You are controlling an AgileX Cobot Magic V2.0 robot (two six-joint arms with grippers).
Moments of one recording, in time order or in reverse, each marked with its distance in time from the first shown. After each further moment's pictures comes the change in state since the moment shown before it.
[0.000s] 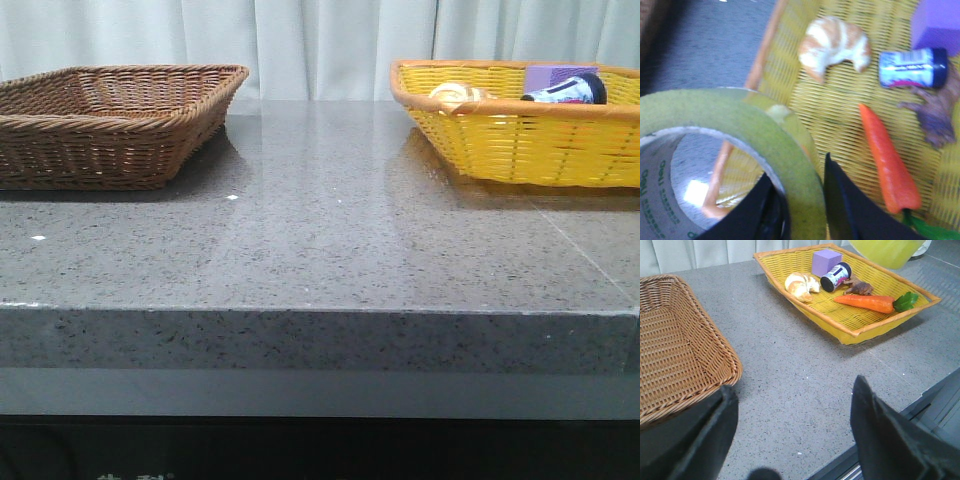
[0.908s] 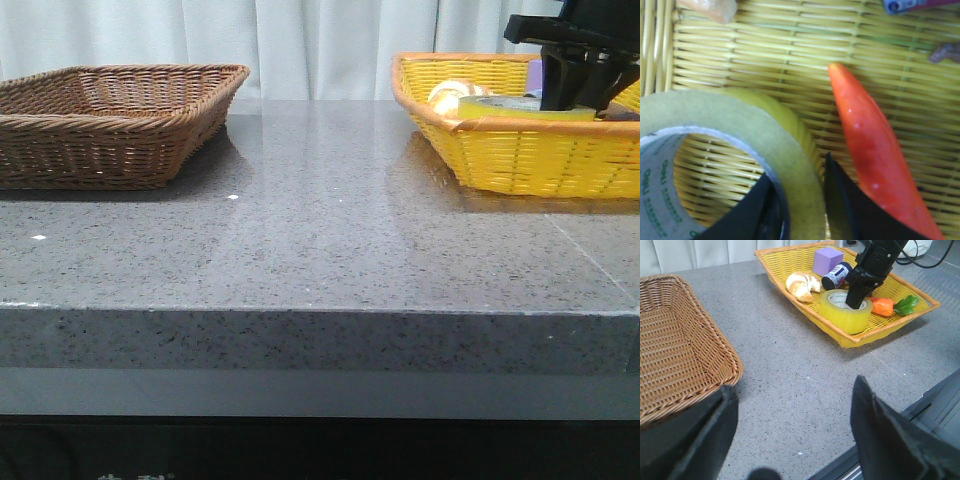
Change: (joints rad) left arm 0.000 0.000 0.000 0.000 0.000 0.000; right arm -0.098 0.429 0.000 -0.003 -0.018 0.017
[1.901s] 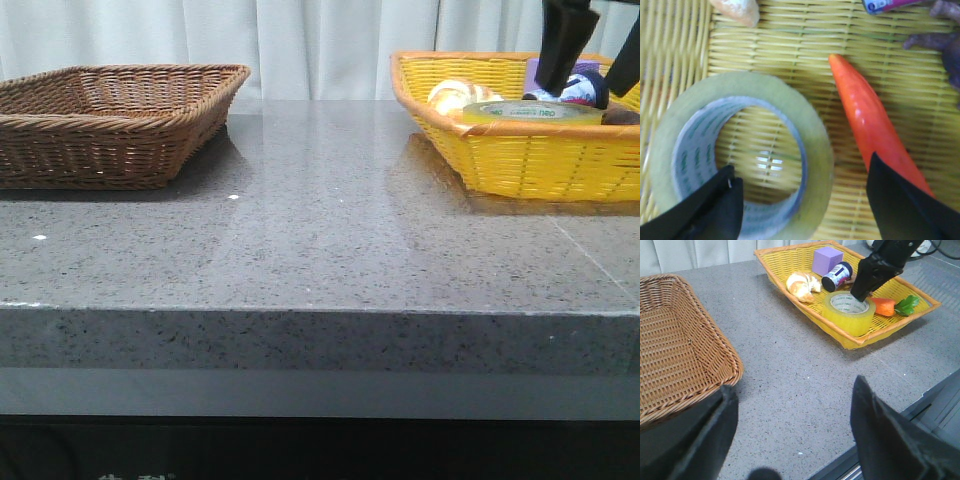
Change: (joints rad) left arm 0.000 0.000 0.000 0.000 0.000 -0.001; right arm -0.002 -0.158 0.152 -0.008 -0.105 0.015
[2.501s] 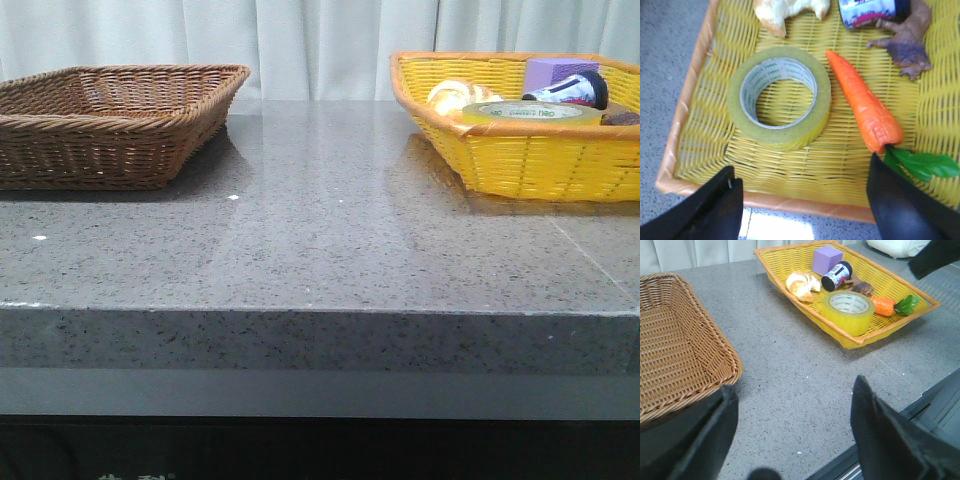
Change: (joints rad) left arm 0.002 0.000 0.000 0.000 0.002 -0.003; right arm -0.001 -0.518 0.400 0.000 -0.163 0.002
